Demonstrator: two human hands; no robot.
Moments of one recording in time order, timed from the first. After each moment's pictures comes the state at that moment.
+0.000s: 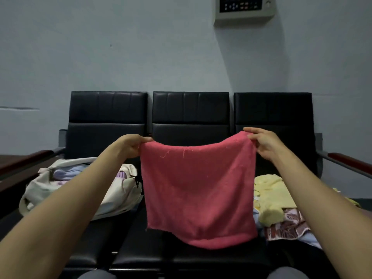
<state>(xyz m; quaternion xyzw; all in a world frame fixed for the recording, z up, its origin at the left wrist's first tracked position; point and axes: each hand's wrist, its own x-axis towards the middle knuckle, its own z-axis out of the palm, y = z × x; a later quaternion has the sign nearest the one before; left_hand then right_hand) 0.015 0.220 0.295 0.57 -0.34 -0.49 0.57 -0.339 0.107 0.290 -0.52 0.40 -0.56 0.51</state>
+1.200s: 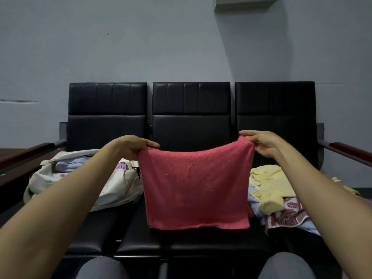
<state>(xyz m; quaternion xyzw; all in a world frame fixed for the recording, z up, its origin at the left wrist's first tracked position) 0.026 0.224 0.269 0.66 -0.43 -0.46 0.40 -0.344 0.107 0.266 -0.56 0.42 -0.46 0.55</state>
